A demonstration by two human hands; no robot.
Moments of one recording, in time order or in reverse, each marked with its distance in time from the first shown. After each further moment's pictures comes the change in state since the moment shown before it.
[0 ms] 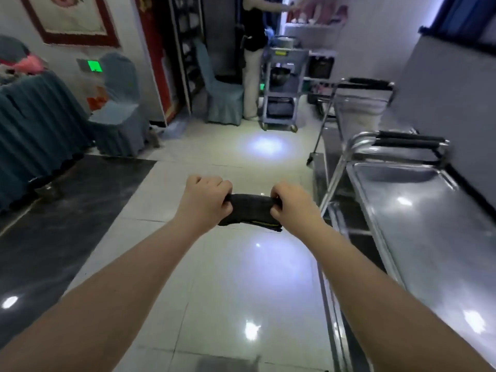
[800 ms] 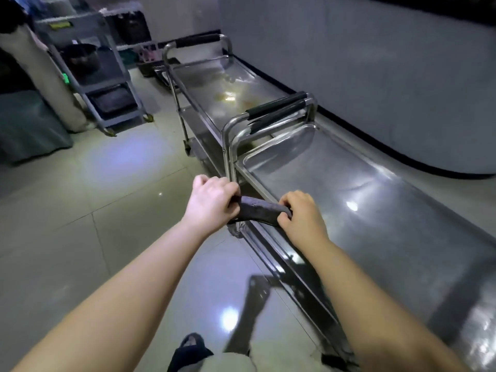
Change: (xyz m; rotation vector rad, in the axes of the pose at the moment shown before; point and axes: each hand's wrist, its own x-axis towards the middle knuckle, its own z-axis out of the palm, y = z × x) left_hand 0.339 0.163 0.266 -0.470 -0.249 0.591; right_hand 0.102 0.283 -0.012 0.042 0.322 0.806
